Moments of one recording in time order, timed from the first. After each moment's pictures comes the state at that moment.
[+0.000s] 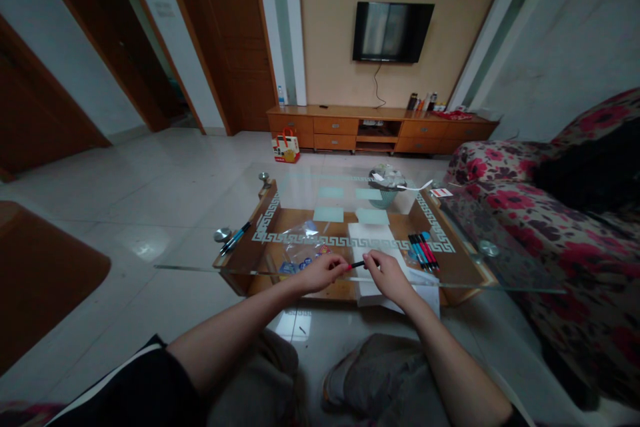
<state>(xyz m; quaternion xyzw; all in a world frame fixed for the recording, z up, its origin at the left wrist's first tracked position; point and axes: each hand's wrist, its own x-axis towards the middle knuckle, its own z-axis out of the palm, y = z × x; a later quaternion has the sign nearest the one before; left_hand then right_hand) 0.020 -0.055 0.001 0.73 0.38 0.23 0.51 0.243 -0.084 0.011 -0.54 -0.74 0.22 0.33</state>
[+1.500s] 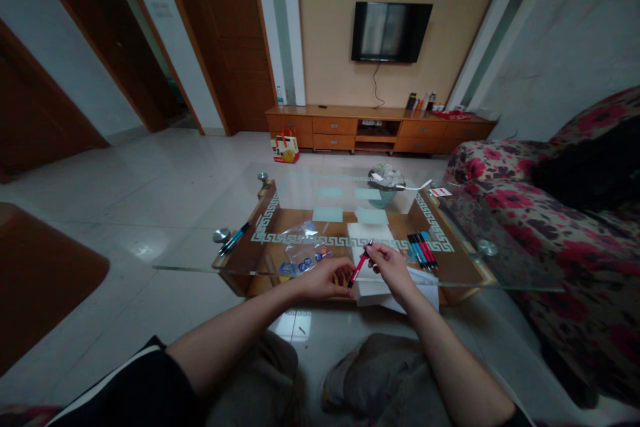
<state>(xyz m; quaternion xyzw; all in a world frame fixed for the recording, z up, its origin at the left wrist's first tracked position) 0.018 -0.069 0.012 0.77 0.29 0.20 0.53 0.241 -0.072 0.001 -0.51 -0.50 0.50 0.49</state>
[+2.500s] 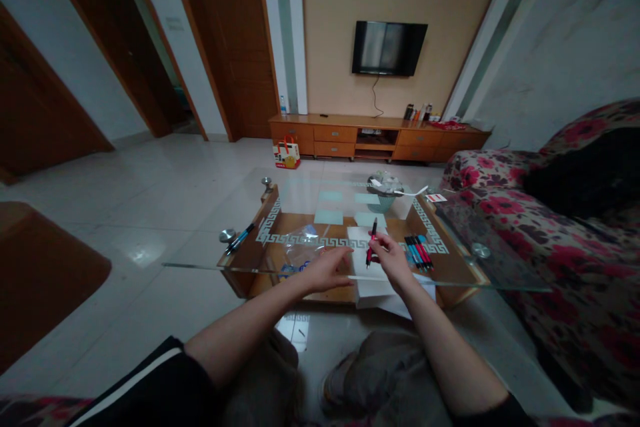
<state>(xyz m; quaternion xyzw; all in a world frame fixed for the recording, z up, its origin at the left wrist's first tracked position) 0.016 -0.064 0.022 0.85 0.34 0.23 0.31 0.242 -0.067 0.020 -0.52 -0.49 0.44 0.54</state>
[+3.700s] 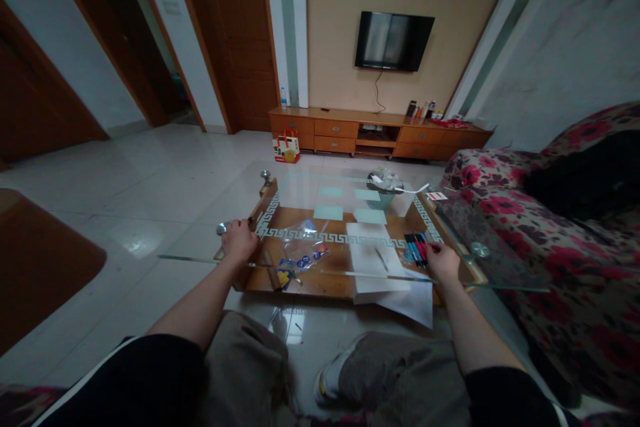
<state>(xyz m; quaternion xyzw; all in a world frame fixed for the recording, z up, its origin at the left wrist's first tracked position) -0.181 0.000 -0.021 0.60 0.78 0.14 -0.10 0.428 -0.036 -0.054 -0.80 -0.50 0.02 0.34</state>
